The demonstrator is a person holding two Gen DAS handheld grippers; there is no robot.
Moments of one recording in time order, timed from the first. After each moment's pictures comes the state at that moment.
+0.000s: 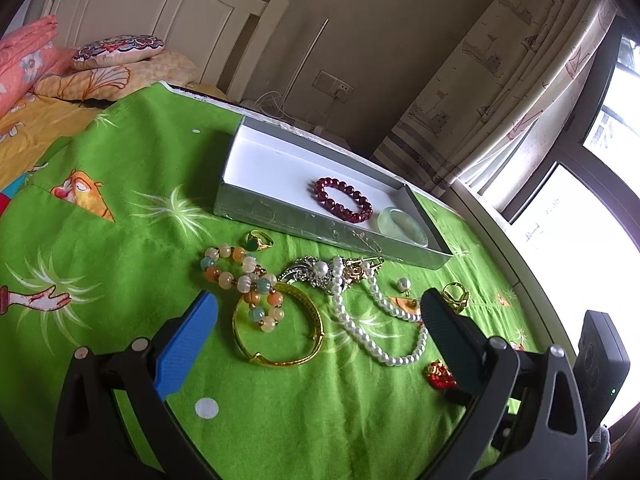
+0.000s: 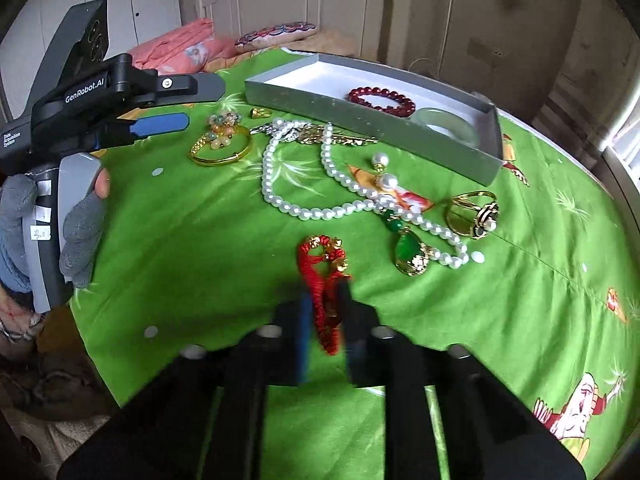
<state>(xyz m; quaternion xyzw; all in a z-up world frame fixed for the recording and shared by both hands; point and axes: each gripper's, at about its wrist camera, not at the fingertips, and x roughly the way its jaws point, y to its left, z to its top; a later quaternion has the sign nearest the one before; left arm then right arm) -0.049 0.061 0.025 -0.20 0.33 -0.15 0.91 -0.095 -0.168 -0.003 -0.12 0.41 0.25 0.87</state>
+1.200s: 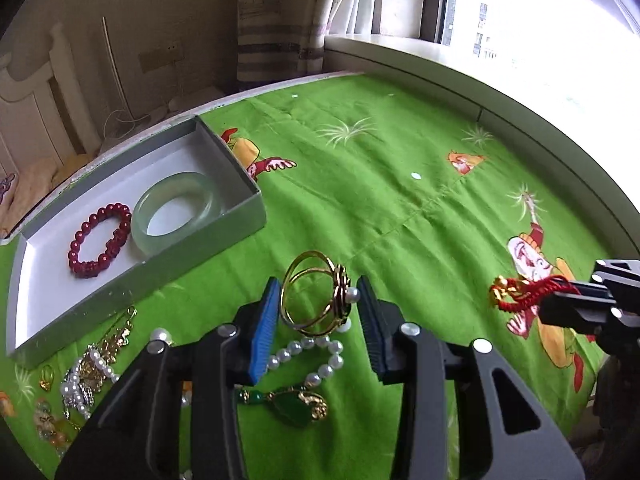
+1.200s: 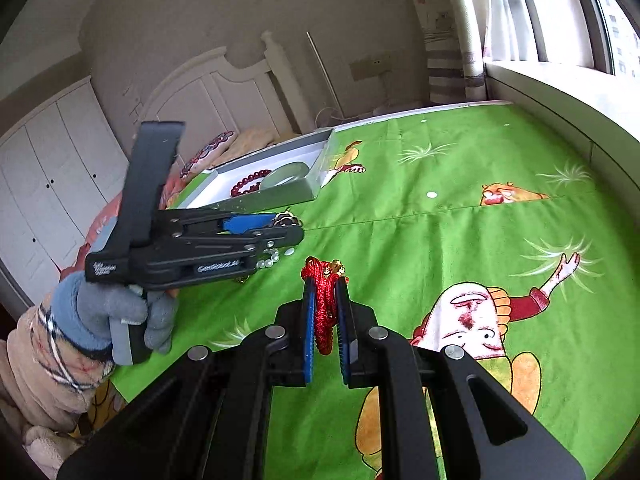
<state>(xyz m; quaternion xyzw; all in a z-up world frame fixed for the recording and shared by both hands) 0.007 -0.187 0.018 0.13 0.40 -0.28 0.86 -0.128 -0.346 0.012 0.13 0.33 0.18 0.92</state>
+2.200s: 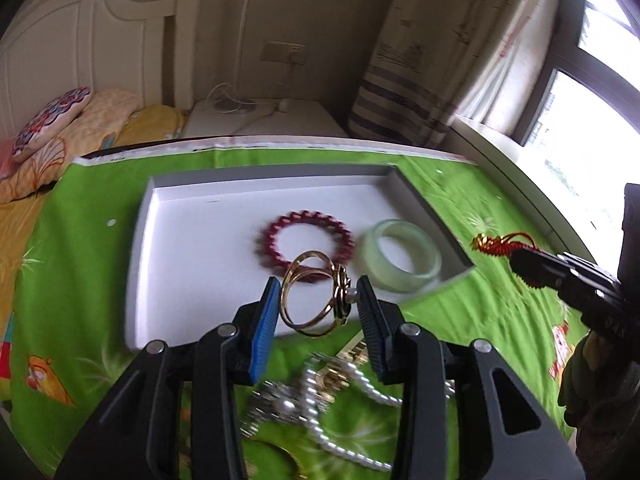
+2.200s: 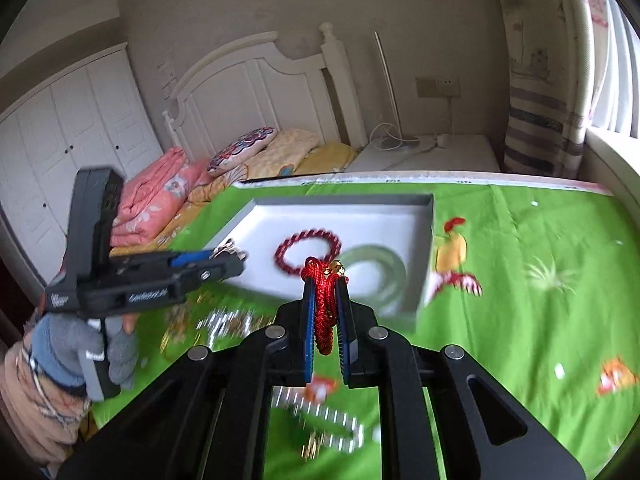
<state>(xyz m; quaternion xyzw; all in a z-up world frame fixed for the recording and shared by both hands) 0.077 -0.005 0.054 -0.03 0.39 -0.17 0.90 0.027 -0.234 0.062 0.07 0.32 0.25 0.91</state>
